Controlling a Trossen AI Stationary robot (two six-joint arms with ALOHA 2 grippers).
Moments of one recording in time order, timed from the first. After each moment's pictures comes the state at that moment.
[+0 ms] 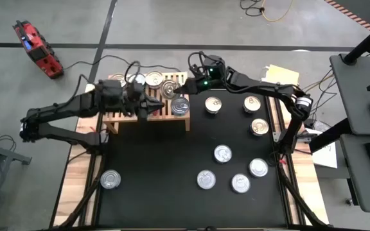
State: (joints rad) left arm 0.21 1.04 1.15 -0.35 0.06 -0.33; right arm -0.49 1.78 1.50 0.01 -0.61 0.84
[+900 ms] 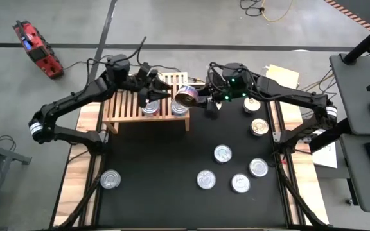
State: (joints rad) left arm 0.59 1.22 1.15 -0.03 0.74 -0.36; right arm -0.31 1.47 1.50 -0.42 -0.29 0.07
